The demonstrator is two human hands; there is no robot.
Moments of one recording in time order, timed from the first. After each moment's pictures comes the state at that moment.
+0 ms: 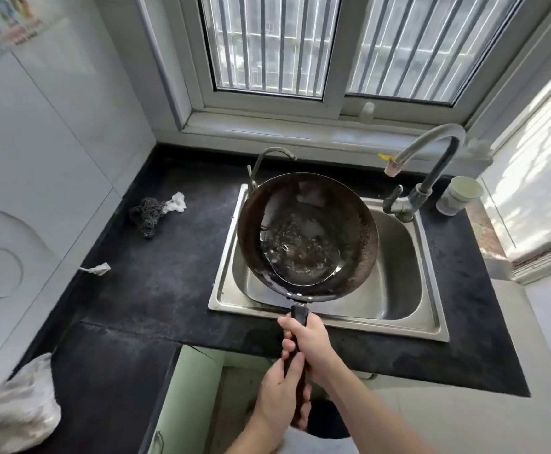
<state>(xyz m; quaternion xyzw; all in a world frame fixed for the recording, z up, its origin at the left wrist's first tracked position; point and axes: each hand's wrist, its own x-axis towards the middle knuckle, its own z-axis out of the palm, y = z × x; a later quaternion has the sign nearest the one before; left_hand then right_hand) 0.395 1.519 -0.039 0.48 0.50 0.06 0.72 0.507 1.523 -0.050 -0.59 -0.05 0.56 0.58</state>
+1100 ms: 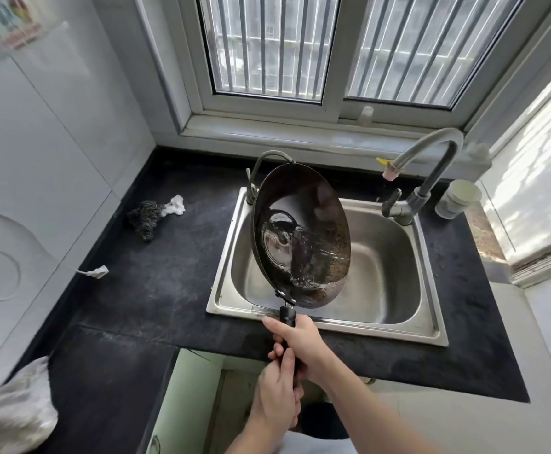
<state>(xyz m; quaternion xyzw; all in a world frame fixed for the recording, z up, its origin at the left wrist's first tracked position) 0.399 1.522 -0.031 0.51 0.51 0.11 0.69 0.508 1.535 -0.047 -0.62 -0.11 0.58 0.51</state>
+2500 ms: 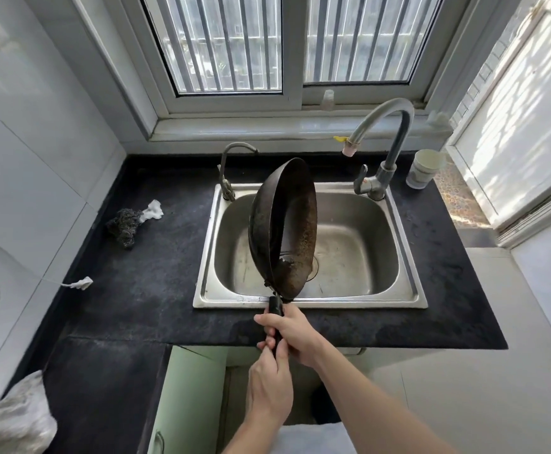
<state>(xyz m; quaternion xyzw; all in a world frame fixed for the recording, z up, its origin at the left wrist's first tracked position) 0.400 1.497 -0.059 0.70 0.53 0.09 0.47 0.517 1.506 -0.061 -0.58 -0.13 0.62 0.52</state>
